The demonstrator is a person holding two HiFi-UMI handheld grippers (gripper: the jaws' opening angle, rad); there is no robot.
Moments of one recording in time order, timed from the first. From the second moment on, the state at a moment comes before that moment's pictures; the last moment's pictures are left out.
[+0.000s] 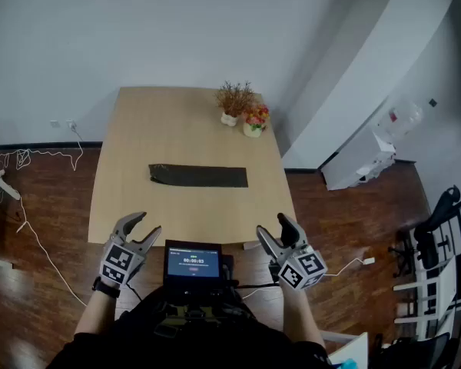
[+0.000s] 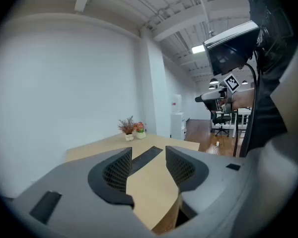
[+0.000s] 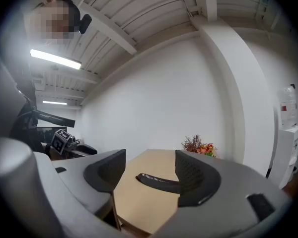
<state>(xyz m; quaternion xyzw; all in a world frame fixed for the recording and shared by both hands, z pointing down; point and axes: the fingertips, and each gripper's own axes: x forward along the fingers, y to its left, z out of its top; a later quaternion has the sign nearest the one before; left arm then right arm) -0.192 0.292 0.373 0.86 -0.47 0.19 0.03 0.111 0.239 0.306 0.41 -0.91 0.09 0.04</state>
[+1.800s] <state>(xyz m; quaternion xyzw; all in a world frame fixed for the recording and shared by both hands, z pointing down) -0.002 -0.044 0.635 0.85 -0.26 0.44 0.15 0.112 -0.105 0.535 0.26 -0.92 0.21 0.21</state>
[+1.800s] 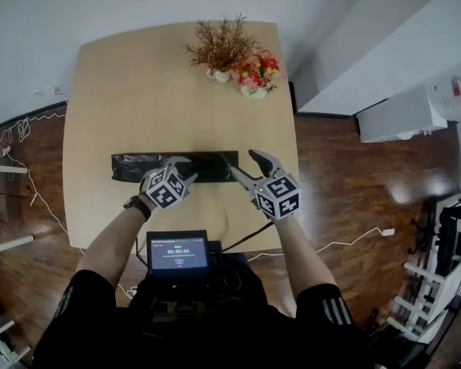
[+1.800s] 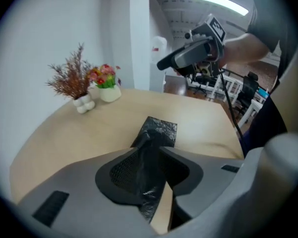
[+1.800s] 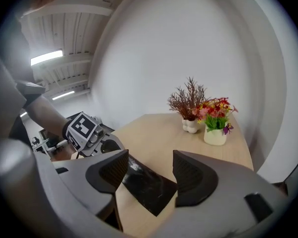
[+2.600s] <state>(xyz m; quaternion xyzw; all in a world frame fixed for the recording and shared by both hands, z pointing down) 0.012 -0.044 0.716 0.84 -0.13 0.50 0.19 0.103 -0.097 0.605 0.29 -0.89 0.28 0.22</state>
